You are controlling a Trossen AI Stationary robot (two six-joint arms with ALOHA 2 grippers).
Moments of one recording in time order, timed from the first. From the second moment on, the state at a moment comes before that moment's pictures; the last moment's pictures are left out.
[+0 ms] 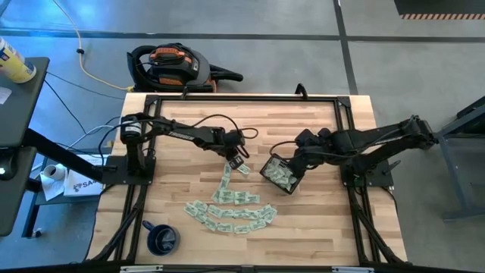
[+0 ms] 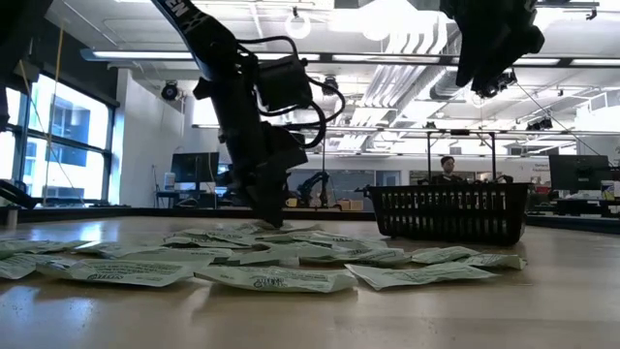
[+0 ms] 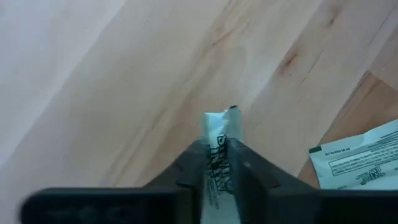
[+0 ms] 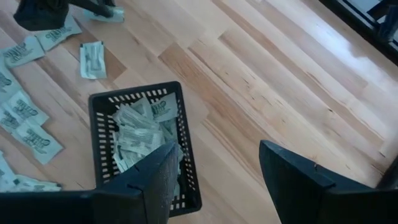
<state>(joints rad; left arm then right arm) 0.18 1.89 1.10 -0.37 -0.14 -0.40 0.19 1.29 1.19 -1.19 0.46 0.94</state>
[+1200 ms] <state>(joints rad) -0.07 2.36 2.08 -0.52 0.00 -0.57 0.57 1.18 1.19 -1.34 0.60 1.33</state>
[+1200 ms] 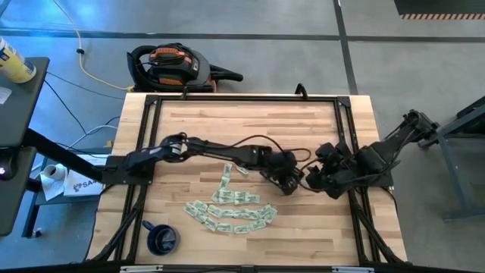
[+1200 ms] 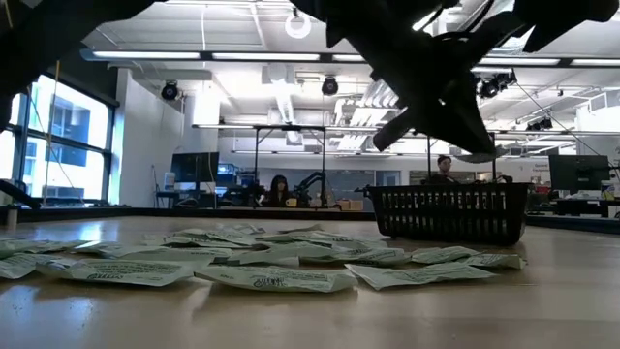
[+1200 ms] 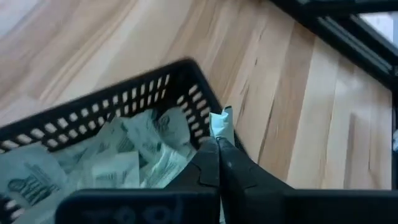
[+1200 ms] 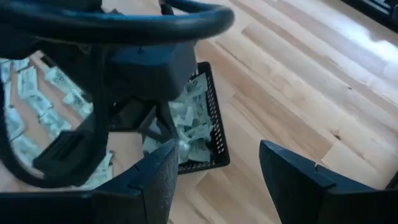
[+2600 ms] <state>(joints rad) 0.04 2.18 1.71 -0.93 0.02 0.36 0.57 1.18 1.19 -1.37 0.59 1.33</state>
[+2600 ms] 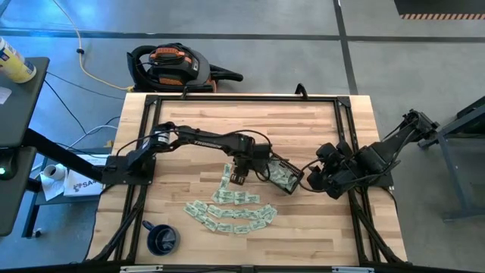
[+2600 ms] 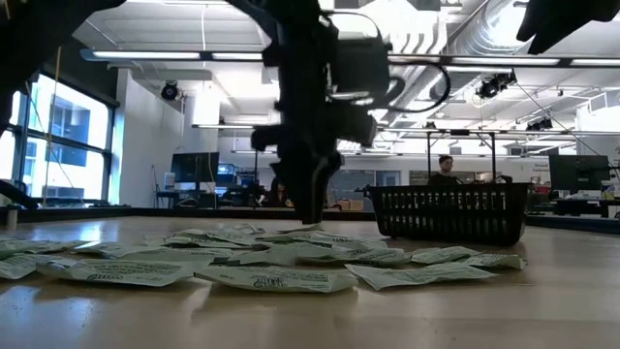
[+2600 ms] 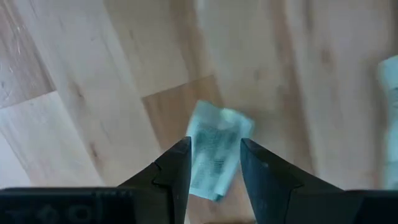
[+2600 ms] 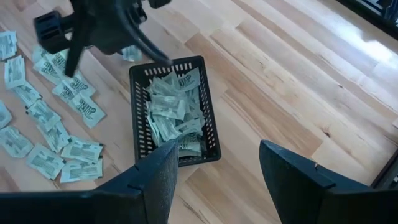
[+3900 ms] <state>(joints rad) 0.03 2.18 1.77 -0.46 0.17 -0.48 0.59 1.22 1.19 -1.43 0.52 1.35</state>
